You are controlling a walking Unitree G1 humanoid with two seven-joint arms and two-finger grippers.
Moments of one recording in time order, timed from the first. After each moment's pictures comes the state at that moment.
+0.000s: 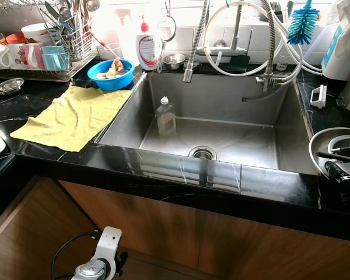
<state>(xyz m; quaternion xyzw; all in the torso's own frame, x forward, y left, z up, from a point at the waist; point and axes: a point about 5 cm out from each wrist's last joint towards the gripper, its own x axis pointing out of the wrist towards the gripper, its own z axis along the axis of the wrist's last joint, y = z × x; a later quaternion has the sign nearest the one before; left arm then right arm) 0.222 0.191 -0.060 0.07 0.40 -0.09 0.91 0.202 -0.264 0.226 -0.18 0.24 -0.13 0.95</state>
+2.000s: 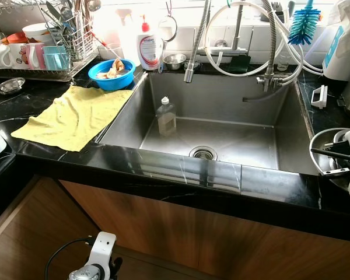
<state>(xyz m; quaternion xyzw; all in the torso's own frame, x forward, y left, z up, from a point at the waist) 0.213 0.201 -0.064 0.06 0.42 -0.08 0.90 0.217 -0.263 0.229 -0.20 0.21 -0.11 0.95</state>
